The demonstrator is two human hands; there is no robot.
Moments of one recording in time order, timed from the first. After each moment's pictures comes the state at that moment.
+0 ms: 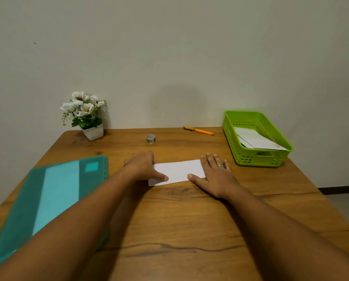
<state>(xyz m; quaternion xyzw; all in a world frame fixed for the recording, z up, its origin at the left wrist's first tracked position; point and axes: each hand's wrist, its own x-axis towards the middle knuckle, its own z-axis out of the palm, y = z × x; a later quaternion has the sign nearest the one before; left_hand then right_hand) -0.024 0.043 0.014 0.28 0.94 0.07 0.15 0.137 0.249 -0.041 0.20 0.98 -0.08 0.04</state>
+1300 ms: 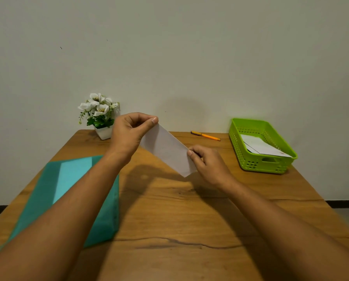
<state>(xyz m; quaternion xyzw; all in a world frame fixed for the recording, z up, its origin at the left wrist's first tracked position) 0.002 -0.009 0.104 0.29 0.67 0.68 -0.04 0.126 0.198 0.023 0.04 0.90 -0.34 -0.26</state>
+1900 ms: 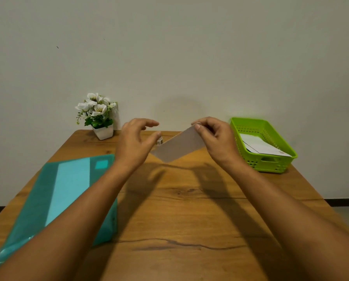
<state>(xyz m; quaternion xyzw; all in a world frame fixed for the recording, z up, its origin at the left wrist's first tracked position) 0.002 -0.003 0.078 0.35 0.80 0.45 -0.20 0.117 0.207 0.081 0.04 0.79 -0.48 -0.38</state>
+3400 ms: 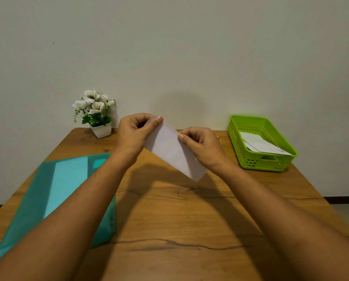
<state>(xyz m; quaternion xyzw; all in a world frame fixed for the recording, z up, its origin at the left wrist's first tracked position) 0.004 0.010 0.094 0.28 0.68 0.67 -0.01 0.107 0.191 0.068 0.03 0.82 -0.51 -0.25</state>
